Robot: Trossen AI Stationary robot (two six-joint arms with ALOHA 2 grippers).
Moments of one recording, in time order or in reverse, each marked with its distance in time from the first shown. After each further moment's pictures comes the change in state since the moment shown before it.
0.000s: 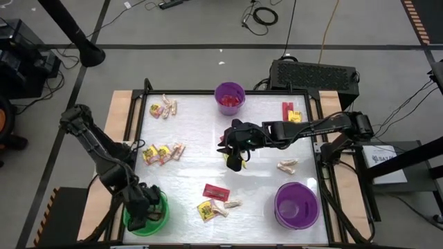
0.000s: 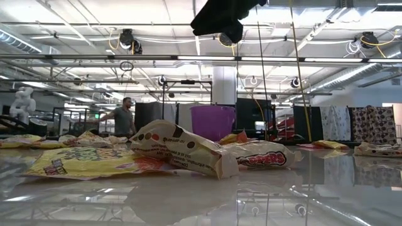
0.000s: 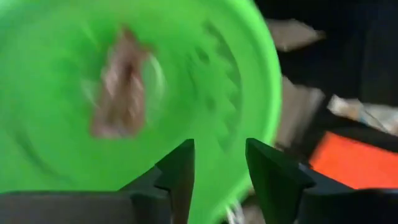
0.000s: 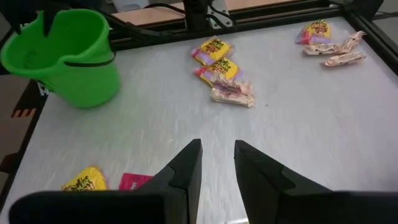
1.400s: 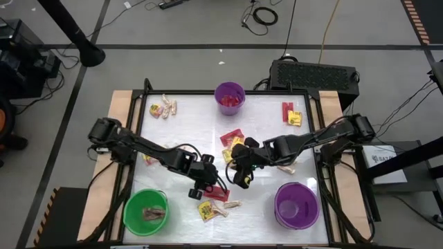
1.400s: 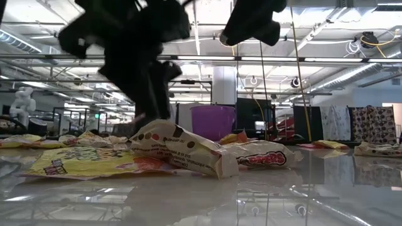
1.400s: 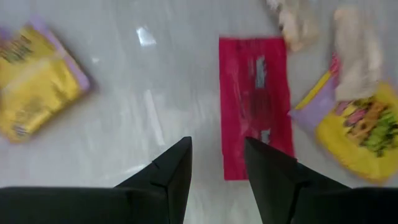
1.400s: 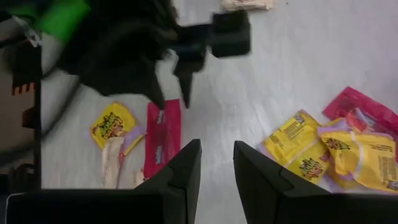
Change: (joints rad) left arm 0.561 0.482 0.079 0.395 -0.318 1.252; right arm 0.178 0.000 0.000 -0.276 0.091 0.351
